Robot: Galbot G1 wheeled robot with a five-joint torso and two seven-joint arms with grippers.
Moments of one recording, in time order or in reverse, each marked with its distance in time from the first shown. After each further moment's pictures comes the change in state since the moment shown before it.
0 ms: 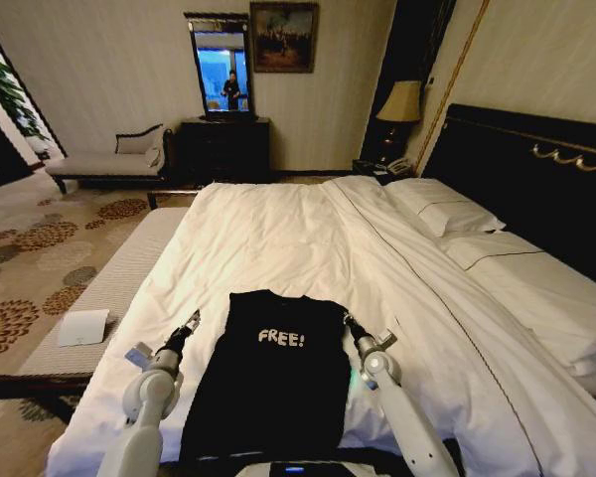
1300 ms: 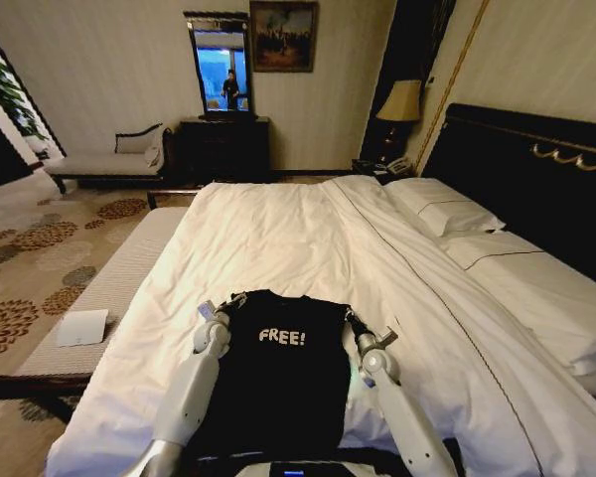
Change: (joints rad) left arm -0.404 -0.048 0.275 0.510 0.184 -0.053 0.057; right arm -0.013 0.008 -0.011 0.008 -0.073 0.016 0.029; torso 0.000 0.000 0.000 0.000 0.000
